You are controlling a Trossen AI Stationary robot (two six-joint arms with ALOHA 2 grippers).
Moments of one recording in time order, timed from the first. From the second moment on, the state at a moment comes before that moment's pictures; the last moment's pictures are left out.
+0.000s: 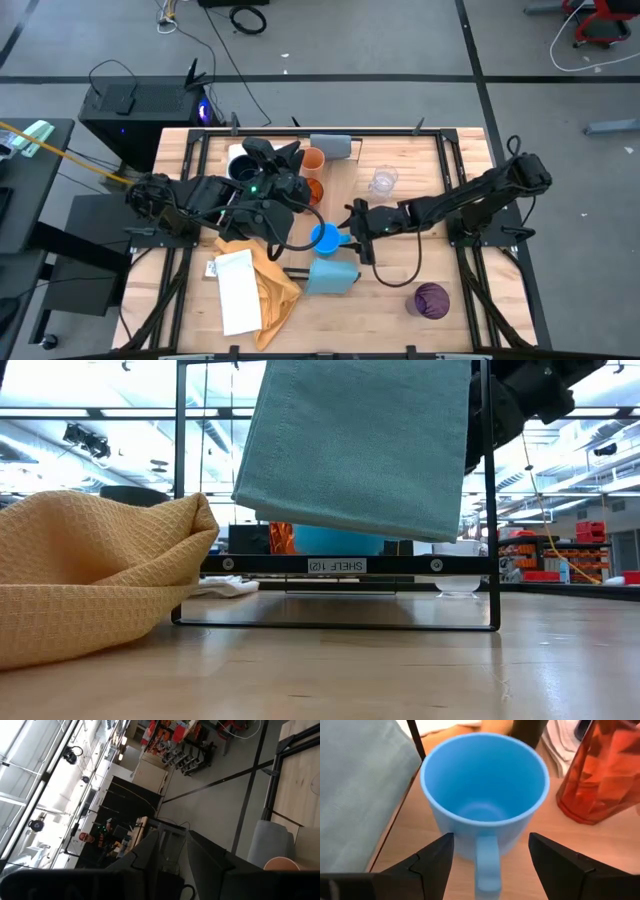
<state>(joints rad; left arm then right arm) -0.37 1.84 2.36 -1.11 -1.41 0.46 0.19 1.48 0.73 0.13 0.12 0.05</state>
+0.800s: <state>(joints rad) -0.39 1.84 2.36 -1.11 -1.41 0.48 0.15 1.60 0.86 0.10 0.24 0.14</state>
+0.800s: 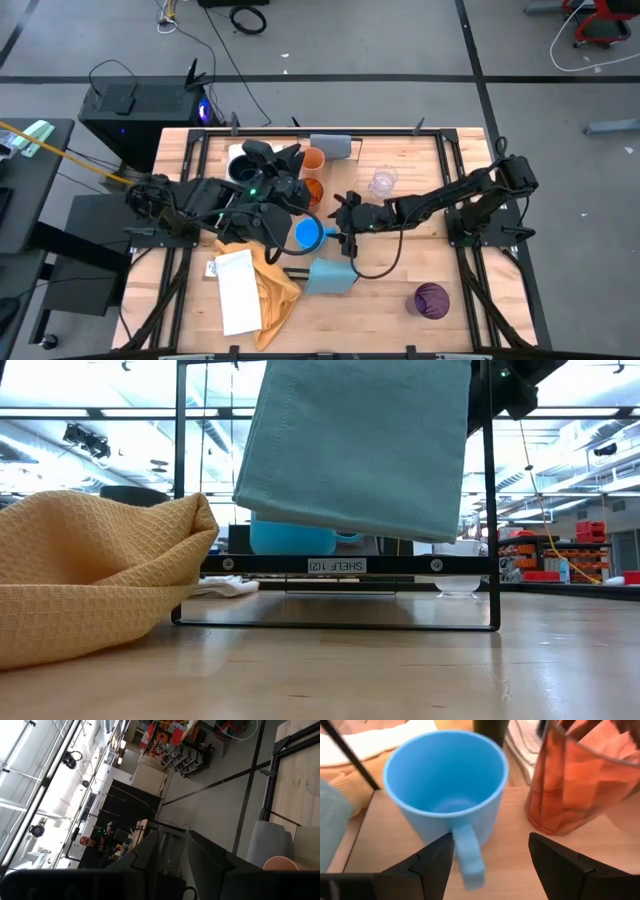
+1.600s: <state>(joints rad) -0.39 1.84 2.36 -1.11 -1.41 0.48 0.15 1.60 0.86 0.12 0.18 0.17</state>
